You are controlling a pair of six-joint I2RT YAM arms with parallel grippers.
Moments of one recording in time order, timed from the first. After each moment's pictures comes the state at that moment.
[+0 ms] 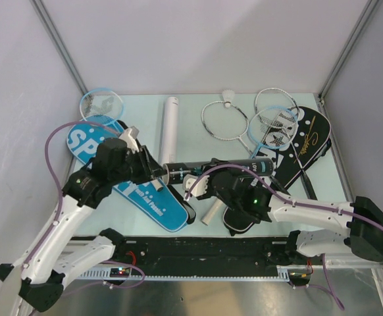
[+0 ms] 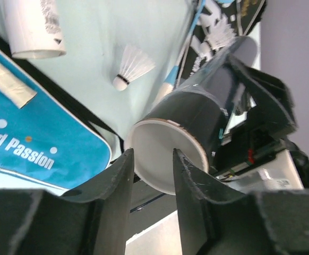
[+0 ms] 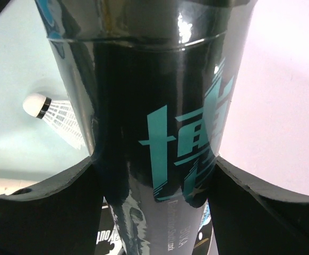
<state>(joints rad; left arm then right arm) -0.52 0.87 1.04 -0.82 0.18 -0.74 1.17 1.23 0.79 0.01 0.48 -0.85</state>
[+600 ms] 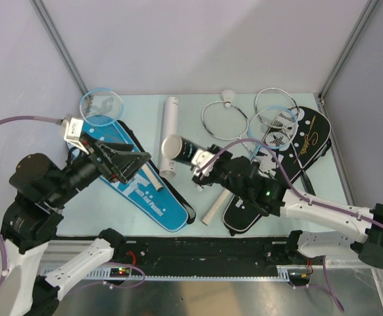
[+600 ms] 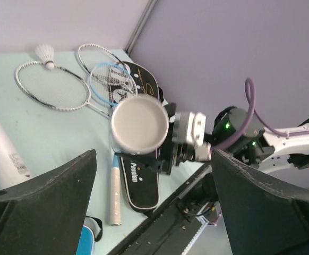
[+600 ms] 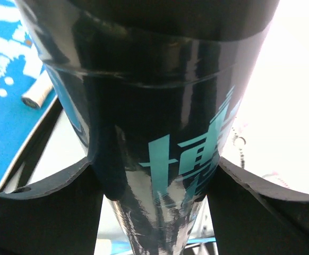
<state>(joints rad) -0.54 0.71 1.41 -0.72 0.24 -0.55 1.13 1.16 0.90 0.05 0.33 -0.56</state>
